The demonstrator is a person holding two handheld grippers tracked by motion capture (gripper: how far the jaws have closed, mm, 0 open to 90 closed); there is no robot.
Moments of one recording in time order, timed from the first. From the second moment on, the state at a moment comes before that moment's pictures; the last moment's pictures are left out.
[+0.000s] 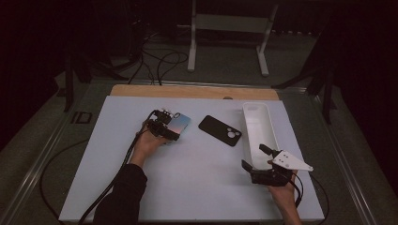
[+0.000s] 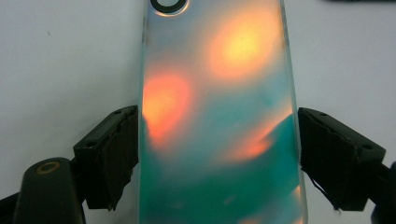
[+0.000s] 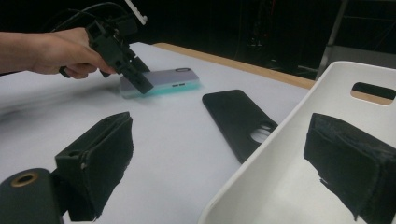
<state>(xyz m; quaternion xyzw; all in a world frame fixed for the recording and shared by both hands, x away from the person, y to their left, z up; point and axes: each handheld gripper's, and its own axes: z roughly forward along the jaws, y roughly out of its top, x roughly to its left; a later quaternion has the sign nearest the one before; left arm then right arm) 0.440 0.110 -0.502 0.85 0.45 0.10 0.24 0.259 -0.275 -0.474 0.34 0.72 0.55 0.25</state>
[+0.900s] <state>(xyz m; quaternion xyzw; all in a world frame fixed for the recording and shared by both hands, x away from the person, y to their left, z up) 0.396 0.124 -0.443 0.84 0.40 0.17 0.33 0.261 -0.273 -0.470 0.35 0.72 0.55 0.24</state>
